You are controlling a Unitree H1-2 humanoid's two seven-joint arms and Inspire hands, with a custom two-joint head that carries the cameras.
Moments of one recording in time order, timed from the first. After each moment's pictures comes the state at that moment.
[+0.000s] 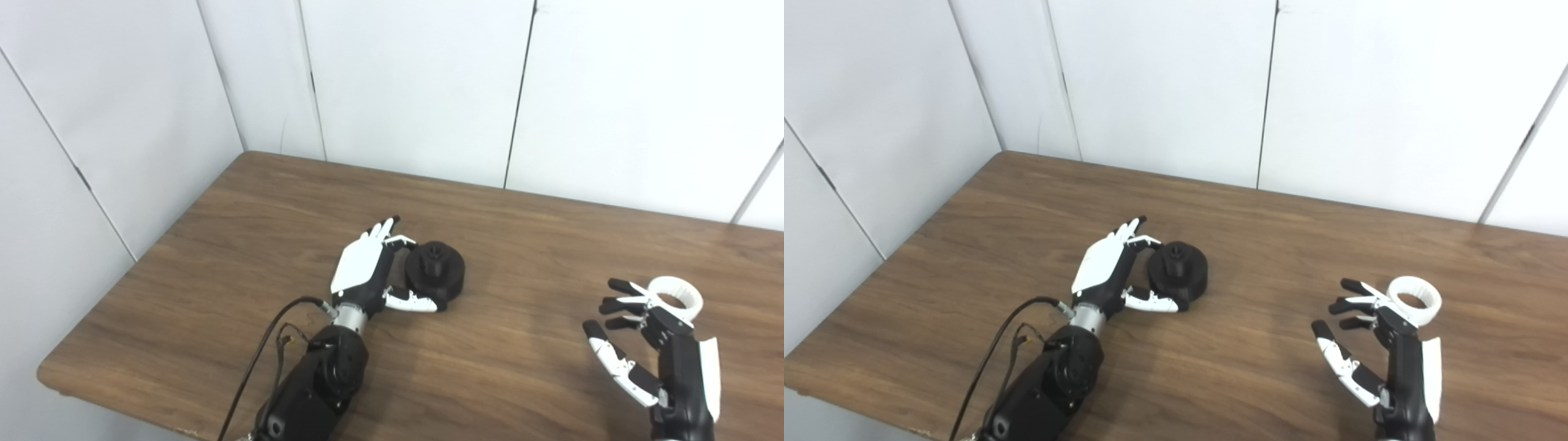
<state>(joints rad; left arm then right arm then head) -0.21 0.21 -0.24 0.13 0.63 0.15 0.23 0.02 0.03 0.10 -0.11 -0.32 -0.25 -0.17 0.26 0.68</state>
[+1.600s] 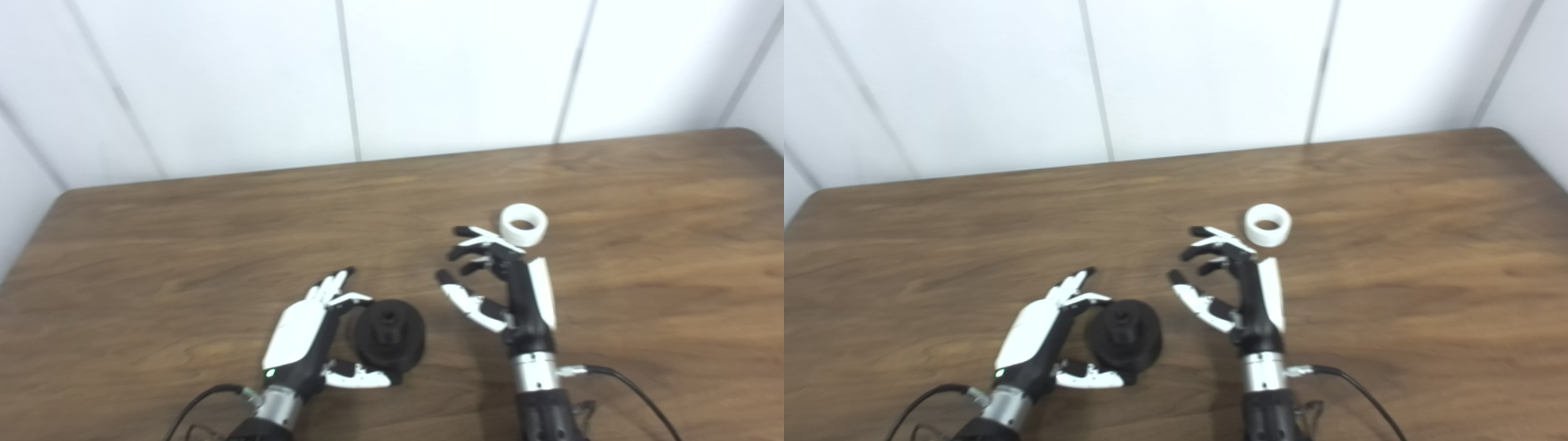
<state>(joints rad) 0.01 0.19 -0.34 -0.18 0.72 0.09 -0.04 0.03 0.12 0.14 -0.11 -0.42 -0.20 -0.24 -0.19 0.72</state>
